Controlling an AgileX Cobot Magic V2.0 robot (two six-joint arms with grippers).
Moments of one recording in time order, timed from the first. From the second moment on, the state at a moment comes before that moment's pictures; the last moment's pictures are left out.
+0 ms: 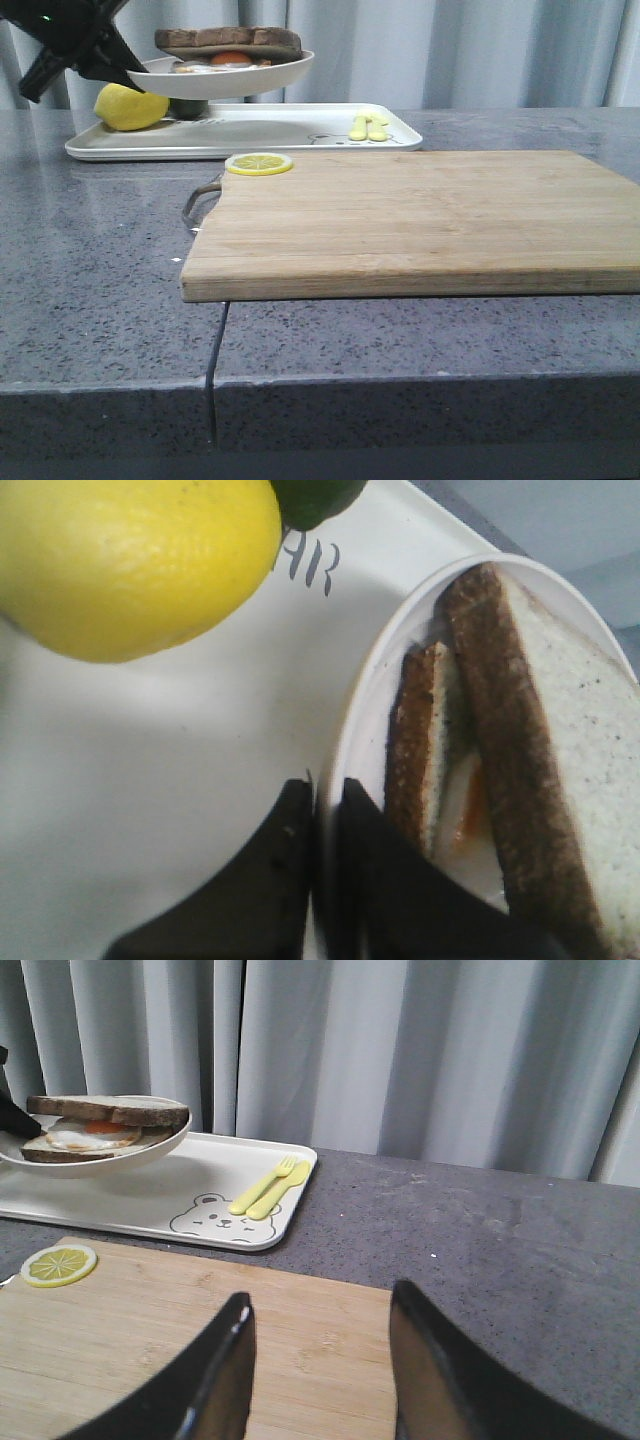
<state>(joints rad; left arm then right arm) -0.01 2.12 -1.87 -0.86 0.77 0.05 0.20 0.42 -0.48 0.23 0.19 -0.23</state>
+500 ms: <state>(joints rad) -0.06 2.25 -1.96 -0.87 0.74 0.06 0.20 0.42 -0.48 0.23 0.19 -0.23</state>
